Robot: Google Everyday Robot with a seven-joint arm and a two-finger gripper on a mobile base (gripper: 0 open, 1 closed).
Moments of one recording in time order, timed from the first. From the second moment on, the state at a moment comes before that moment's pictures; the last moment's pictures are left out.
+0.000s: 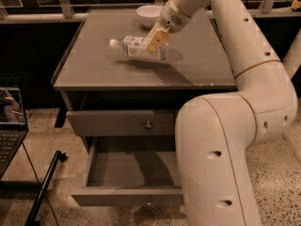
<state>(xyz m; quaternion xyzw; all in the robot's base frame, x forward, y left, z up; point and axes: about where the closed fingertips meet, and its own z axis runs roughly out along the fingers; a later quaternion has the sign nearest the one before) 0.746 -0.034 0.897 -0.62 0.72 0.18 0.27</state>
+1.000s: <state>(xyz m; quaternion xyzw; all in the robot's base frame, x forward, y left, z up) 0.641 -0.114 1.049 -0.51 0.73 0.14 0.43</state>
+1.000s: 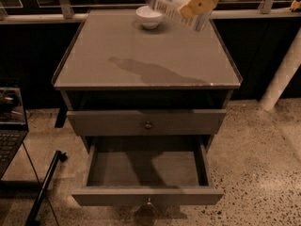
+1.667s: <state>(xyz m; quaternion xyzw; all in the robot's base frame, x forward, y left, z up) 0.594 -0.135 1.055 -0.45 0.74 0.11 0.49</state>
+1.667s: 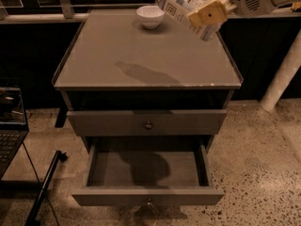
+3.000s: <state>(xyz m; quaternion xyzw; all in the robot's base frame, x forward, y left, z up) 0.511 -0.166 0.969 -0.34 0.81 0.13 0.46</state>
